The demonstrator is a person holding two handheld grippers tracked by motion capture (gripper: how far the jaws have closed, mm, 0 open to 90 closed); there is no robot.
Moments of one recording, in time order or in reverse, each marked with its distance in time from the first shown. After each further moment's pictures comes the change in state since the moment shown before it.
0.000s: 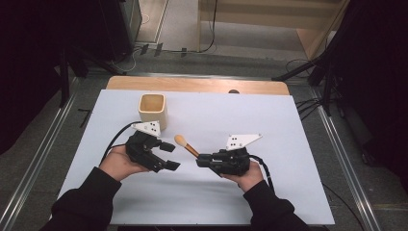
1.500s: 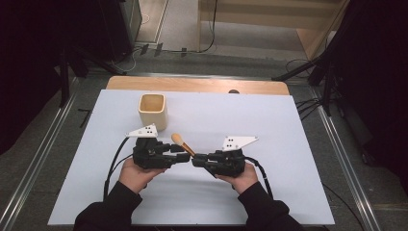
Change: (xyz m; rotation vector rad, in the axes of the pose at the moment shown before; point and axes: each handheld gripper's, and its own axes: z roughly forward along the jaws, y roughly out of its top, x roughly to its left) left arm -0.011 -0.017 0.022 -0.337 0.023 -0.203; right arm 0.005 -0.003 0.012 -0.037 -0.020 0.032
